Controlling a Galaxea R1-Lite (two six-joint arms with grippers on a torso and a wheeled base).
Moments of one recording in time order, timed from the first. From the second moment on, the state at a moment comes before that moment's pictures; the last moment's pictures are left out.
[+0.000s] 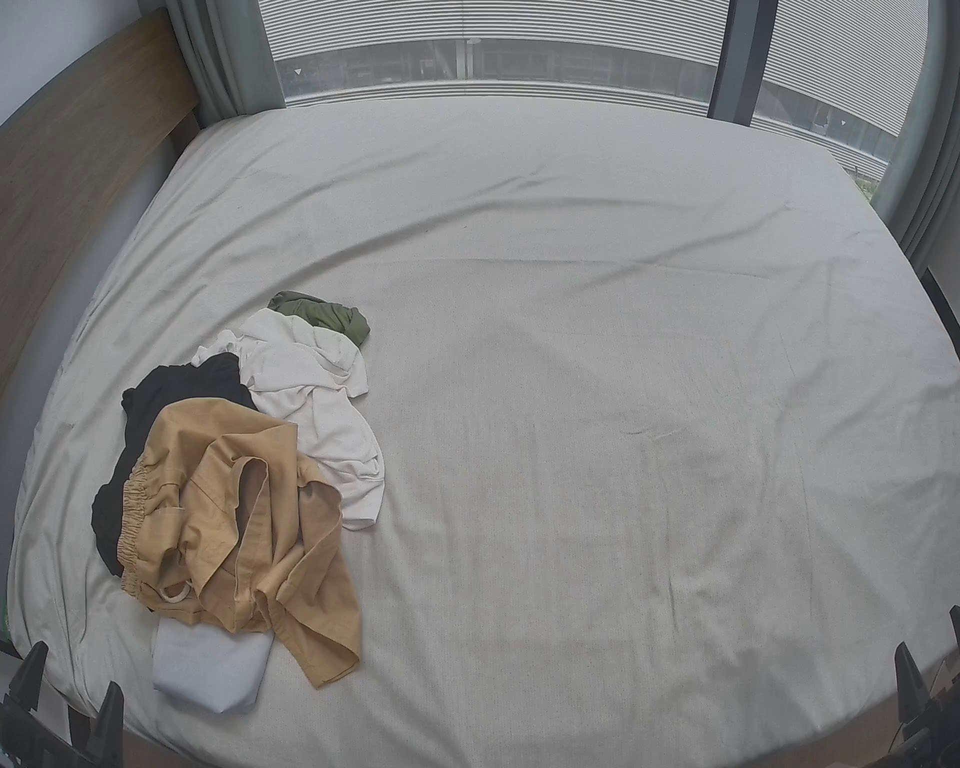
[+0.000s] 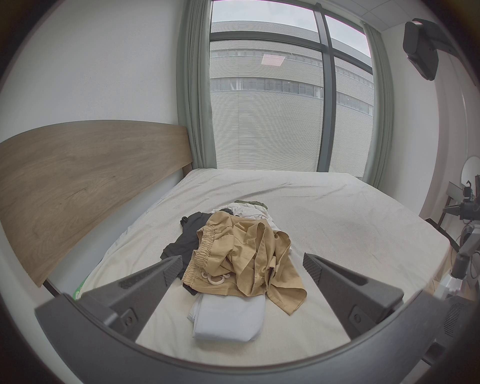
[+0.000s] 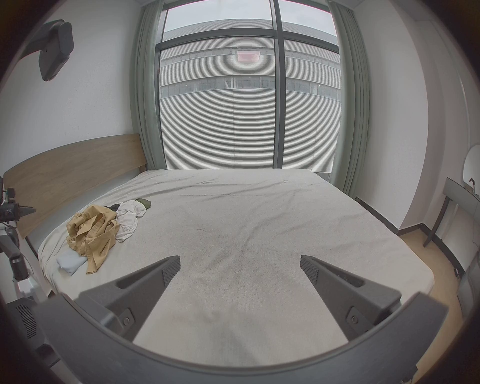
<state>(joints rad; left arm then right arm) 0.00 0.02 -0.02 0.00 -0.01 0.00 -0.01 0.02 -0.02 0.00 0.02 0.00</state>
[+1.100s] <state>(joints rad) 0.00 0.02 -0.02 0.00 -0.01 -0.01 -0.01 0.02 -0.02 0.00 0.03 -0.03</state>
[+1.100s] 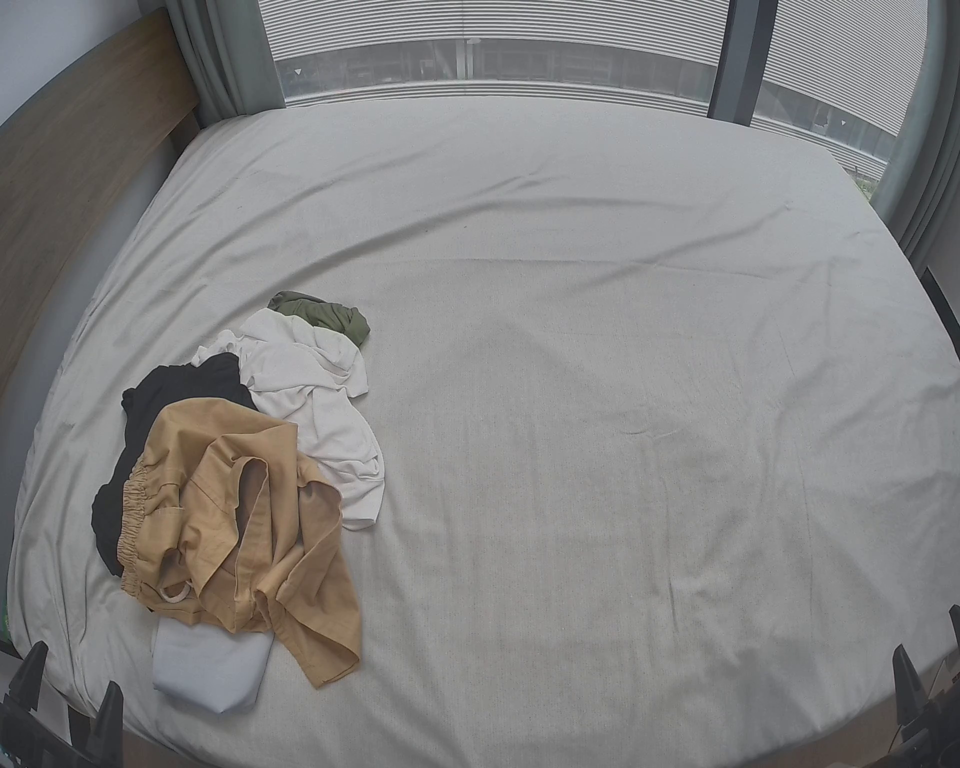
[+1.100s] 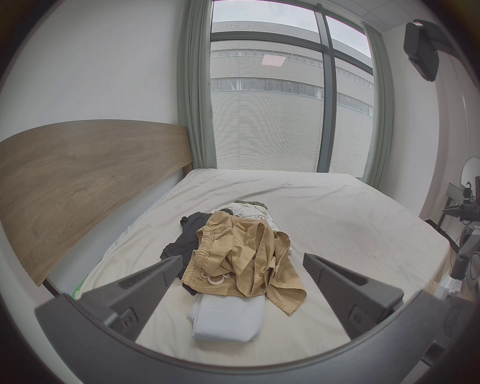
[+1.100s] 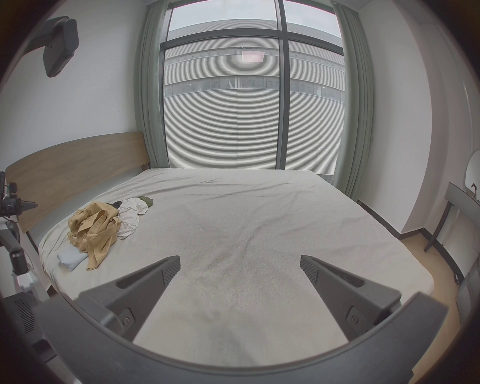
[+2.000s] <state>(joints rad) 0.00 0.02 -0.02 0.00 -0.01 -0.01 -0.01 0.02 -0.02 0.00 0.03 -0.01</state>
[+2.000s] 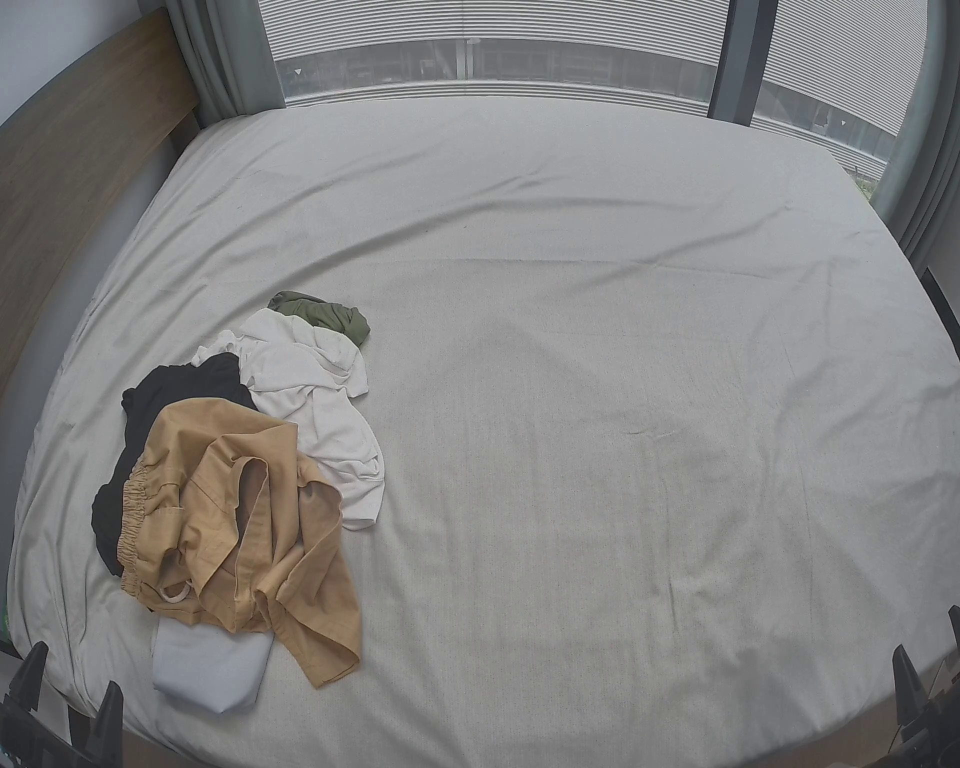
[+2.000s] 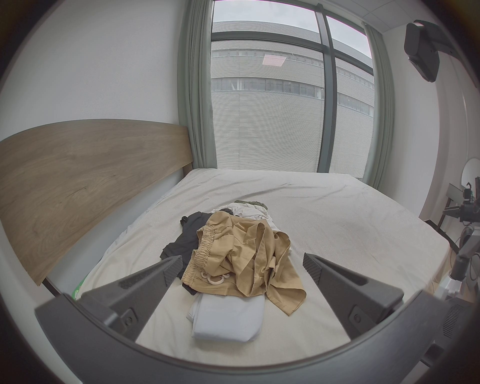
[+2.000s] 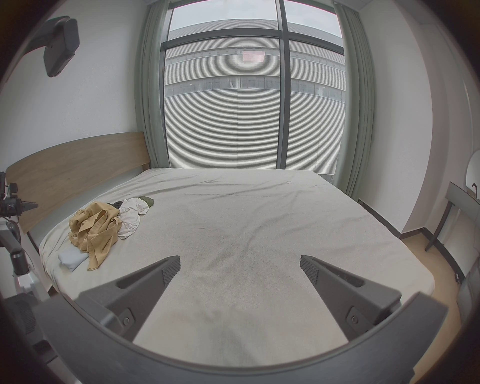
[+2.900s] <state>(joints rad) 0.00 0.02 -0.02 0.00 -0.01 -0.01 0.23 0.57 -0.35 -0.14 0.23 0.14</state>
